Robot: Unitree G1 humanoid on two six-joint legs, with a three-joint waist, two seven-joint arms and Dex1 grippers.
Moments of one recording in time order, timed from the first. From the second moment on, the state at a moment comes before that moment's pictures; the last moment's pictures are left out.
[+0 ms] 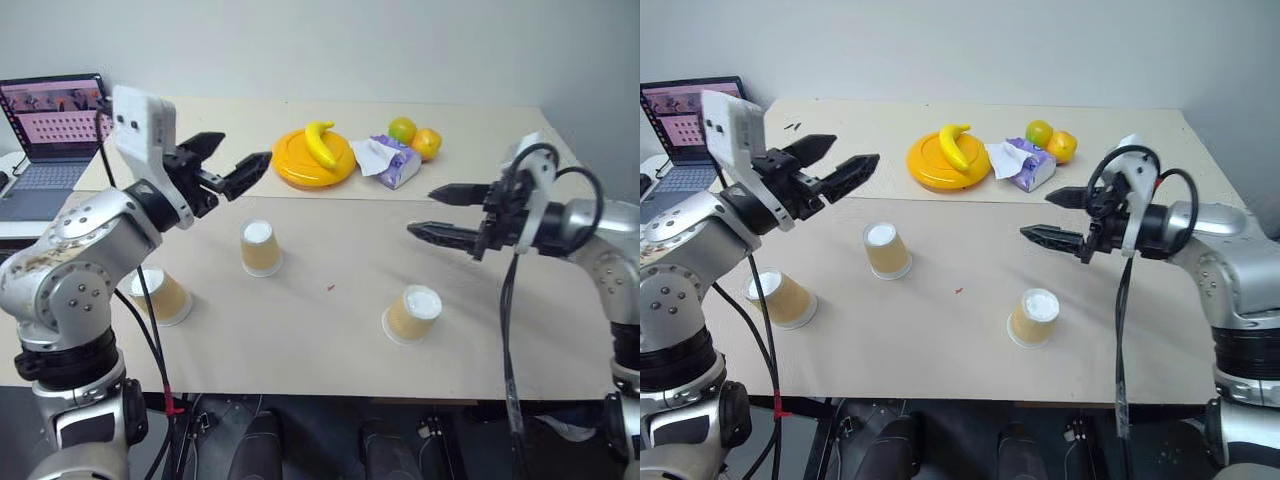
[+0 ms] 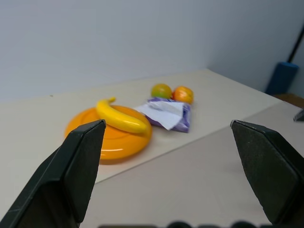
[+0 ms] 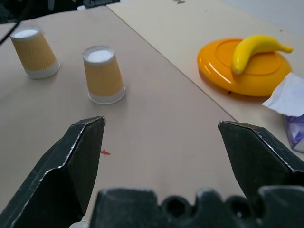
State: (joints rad) left arm -0.68 0.58 0.37 -0.49 -0.82 1.03 -0.23; right arm -0.65 -0.84 -0.05 -0.10 0.61 0.70 0.98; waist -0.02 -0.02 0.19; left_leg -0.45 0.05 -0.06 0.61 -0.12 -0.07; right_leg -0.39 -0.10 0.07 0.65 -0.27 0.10
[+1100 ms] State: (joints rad) left arm 0.33 0.30 0.93 -0.95 -0.74 0.73 -0.15; right arm -0.95 -0.81 0.02 0.16 0.60 0.62 1.47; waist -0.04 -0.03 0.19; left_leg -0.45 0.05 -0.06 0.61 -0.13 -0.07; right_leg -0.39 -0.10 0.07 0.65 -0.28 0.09
